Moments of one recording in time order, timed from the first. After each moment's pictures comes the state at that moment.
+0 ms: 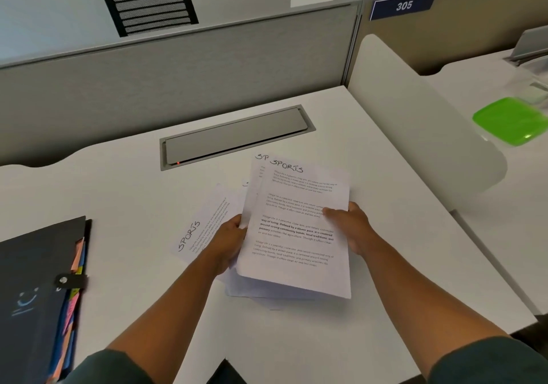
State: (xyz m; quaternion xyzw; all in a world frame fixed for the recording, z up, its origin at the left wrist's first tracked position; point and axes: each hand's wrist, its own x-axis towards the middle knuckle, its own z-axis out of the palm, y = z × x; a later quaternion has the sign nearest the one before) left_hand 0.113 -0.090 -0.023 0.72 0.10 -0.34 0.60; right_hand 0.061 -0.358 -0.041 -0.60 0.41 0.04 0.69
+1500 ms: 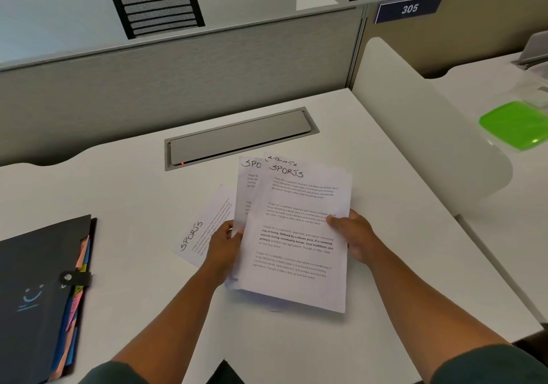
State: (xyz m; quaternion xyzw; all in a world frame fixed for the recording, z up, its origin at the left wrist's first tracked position) left_hand 0.100 -0.079 -0.044 0.80 0.13 -0.20 0.56; right_hand 0.051 -0.358 -0.046 -0.57 0.38 0.06 0.73
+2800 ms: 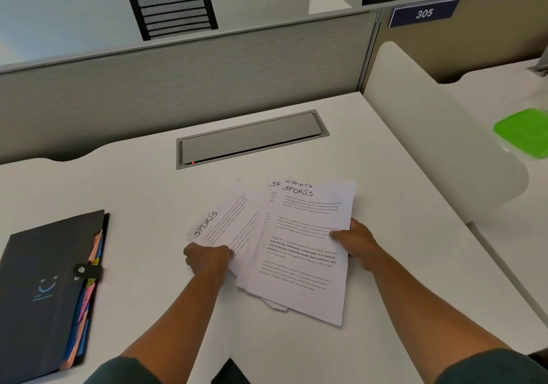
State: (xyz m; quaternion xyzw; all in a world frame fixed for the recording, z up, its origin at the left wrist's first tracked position) left_hand 0.104 -0.046 -0.059 0.75 0.43 -0.09 0.50; right_hand 0.047 -0.345 -0.041 -0.72 0.36 0.13 0.58
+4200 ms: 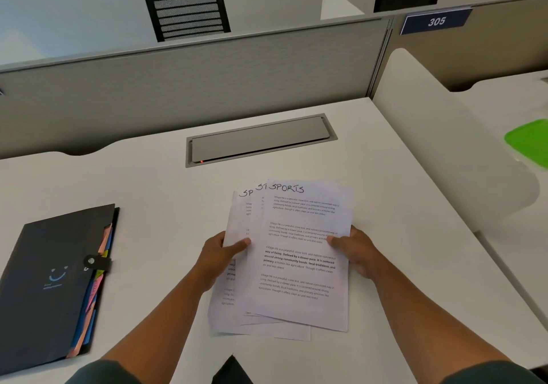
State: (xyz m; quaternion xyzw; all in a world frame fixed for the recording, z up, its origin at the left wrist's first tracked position) left_hand 0.096 -0.024 -0.043 0.75 0.12 -0.26 0.59; right_hand 0.046 -0.337 -0.057 -0.65 0.32 0.14 0.67
